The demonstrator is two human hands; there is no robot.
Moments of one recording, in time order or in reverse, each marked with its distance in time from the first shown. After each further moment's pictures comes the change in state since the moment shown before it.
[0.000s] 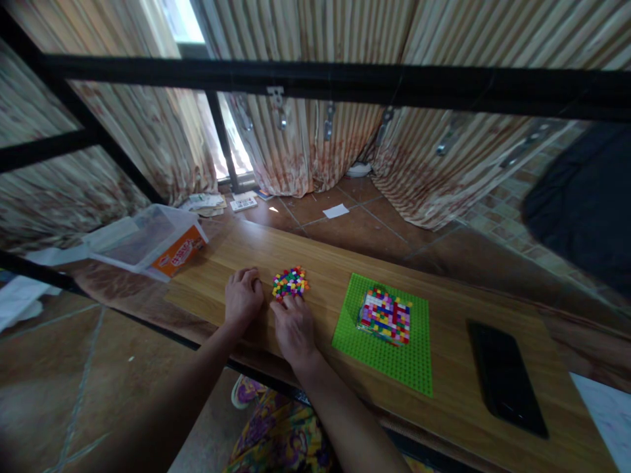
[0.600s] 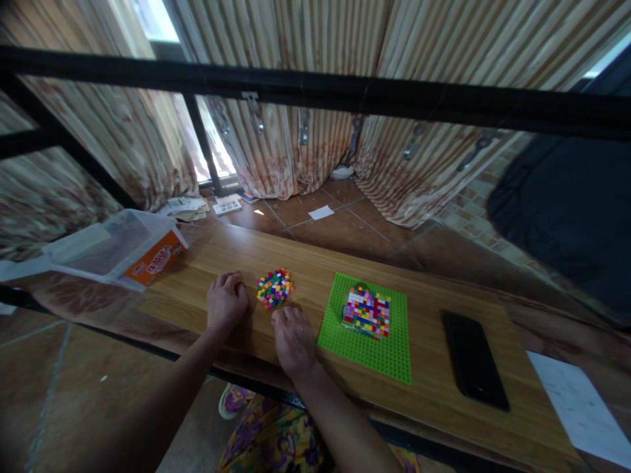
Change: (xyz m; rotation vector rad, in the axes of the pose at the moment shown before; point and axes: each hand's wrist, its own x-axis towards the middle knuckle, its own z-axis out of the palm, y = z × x) left_hand 0.002 -0.001 -0.002 0.000 0.010 0.016; right_hand -0.024 0.012 -0.013 -0.115 -0.030 0.084
